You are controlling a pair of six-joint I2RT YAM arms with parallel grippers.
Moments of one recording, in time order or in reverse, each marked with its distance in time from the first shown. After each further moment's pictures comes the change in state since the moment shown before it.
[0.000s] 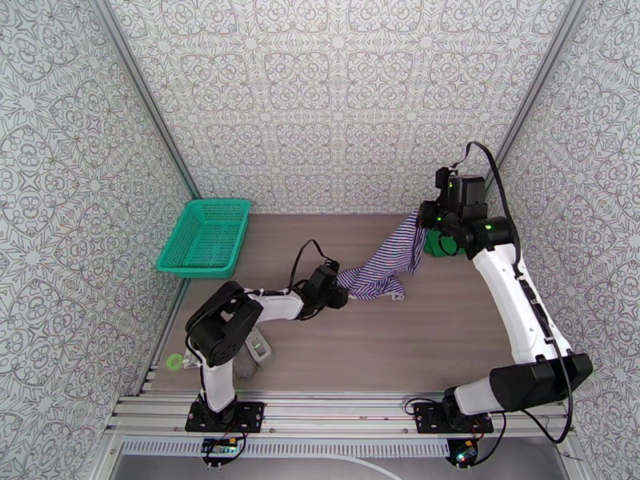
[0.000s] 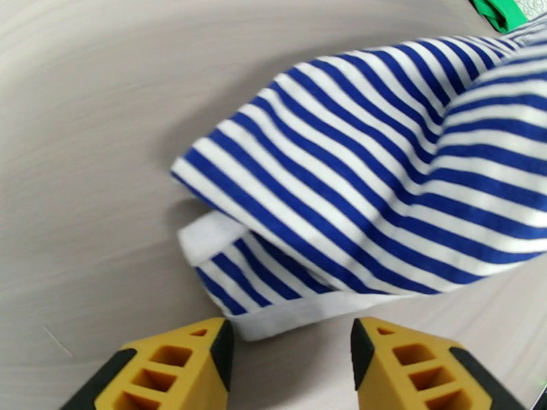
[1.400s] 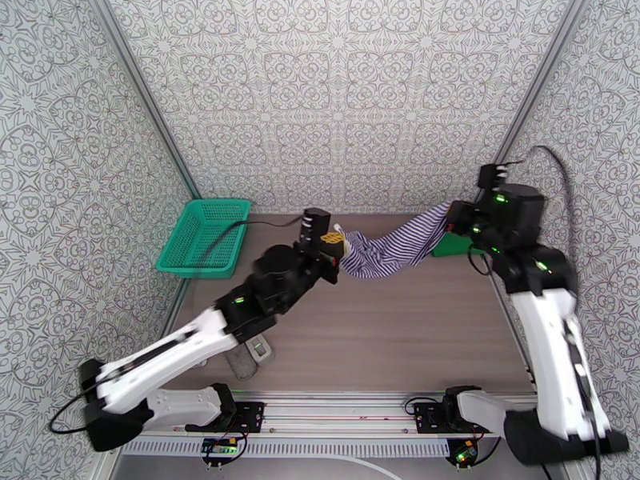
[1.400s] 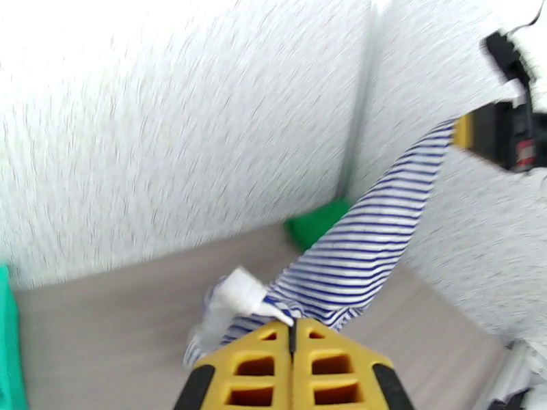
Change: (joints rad) left arm -0.306 -0.723 0.348 -0.282 -0.372 0.349; right arm -0.066 -0.322 0.009 -0.040 -0.015 0.032
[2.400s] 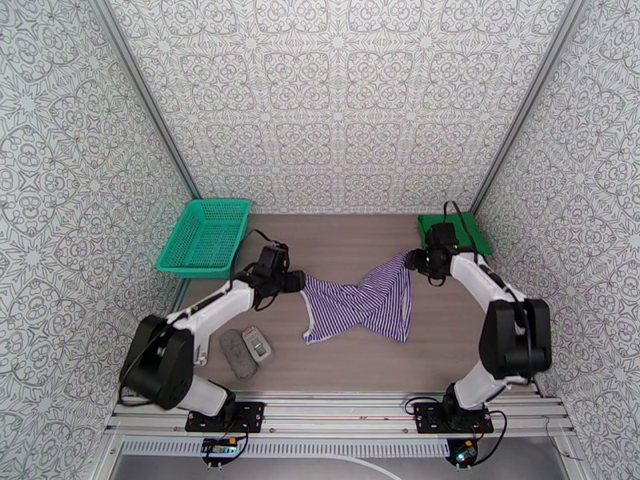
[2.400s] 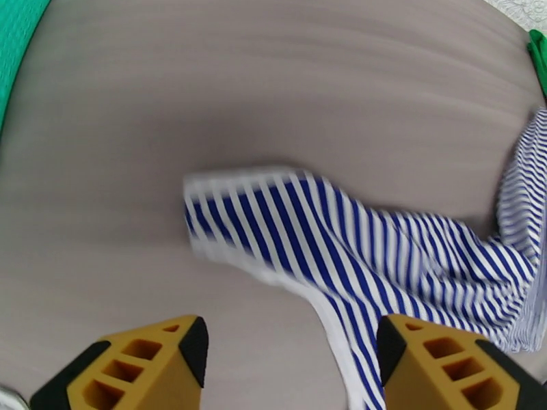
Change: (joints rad) left arm 0.560 0.259 -0.452 -0.165 0.369 -0.332; right arm -0.048 0.446 -0.572 0.249 -0.136 0.069
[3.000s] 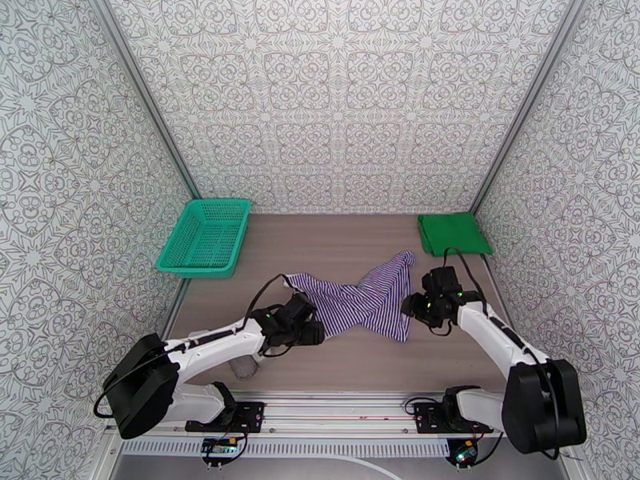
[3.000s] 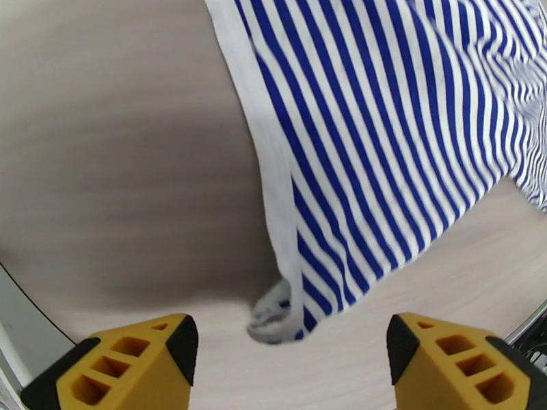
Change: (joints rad) left arm -0.396 -0.087 -0.199 -0.126 -0.030 -0.342; right arm 0.095 -0.349 -0.449 -0.048 -0.114 0.121
